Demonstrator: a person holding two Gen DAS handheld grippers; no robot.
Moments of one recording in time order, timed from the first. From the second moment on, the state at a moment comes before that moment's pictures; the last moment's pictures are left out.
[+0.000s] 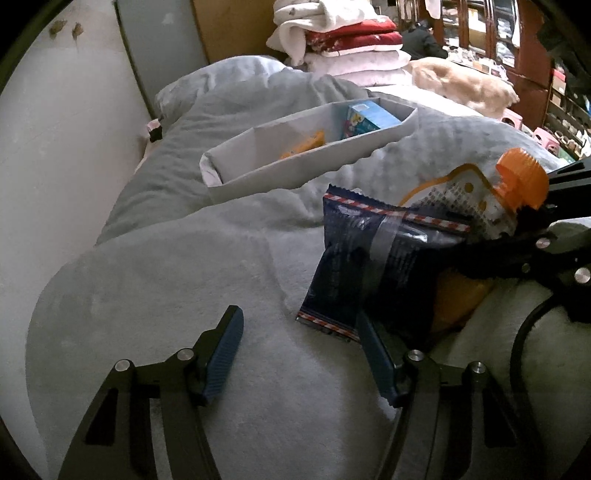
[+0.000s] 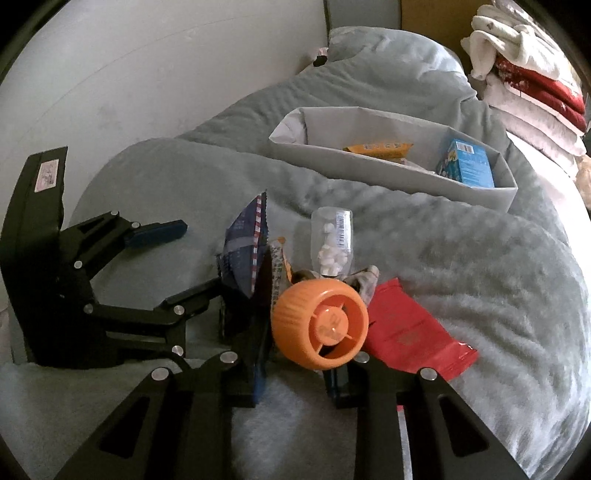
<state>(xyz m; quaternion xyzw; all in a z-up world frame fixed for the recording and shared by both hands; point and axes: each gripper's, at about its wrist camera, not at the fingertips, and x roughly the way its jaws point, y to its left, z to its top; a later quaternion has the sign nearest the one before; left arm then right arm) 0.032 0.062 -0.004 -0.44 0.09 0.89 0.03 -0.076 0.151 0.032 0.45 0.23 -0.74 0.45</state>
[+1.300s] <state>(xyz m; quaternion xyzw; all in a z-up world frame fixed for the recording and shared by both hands) 0.011 0.043 -0.017 -0.47 0.04 0.88 0.06 -0.096 0.161 0.041 0.48 0.16 -0.73 0.47</state>
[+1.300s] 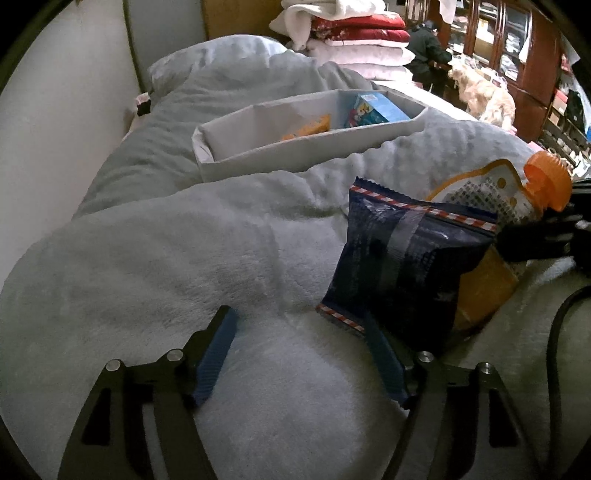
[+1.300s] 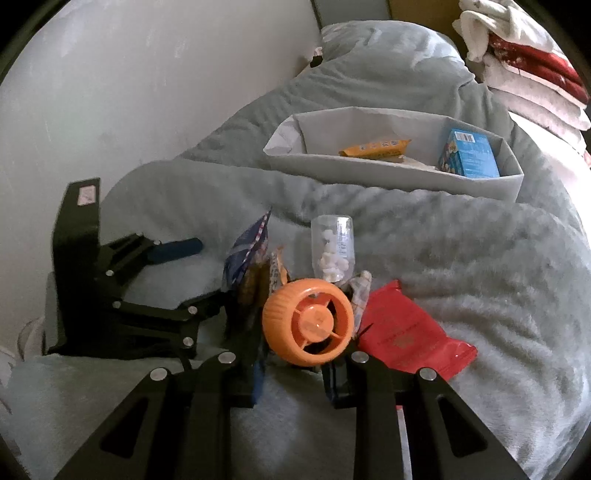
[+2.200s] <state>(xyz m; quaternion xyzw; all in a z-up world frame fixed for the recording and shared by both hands) 0.009 0.046 -0.018 -0.47 0.04 0.88 0.06 -0.112 0.192 0.062 0.46 0.04 -0.74 0.49</state>
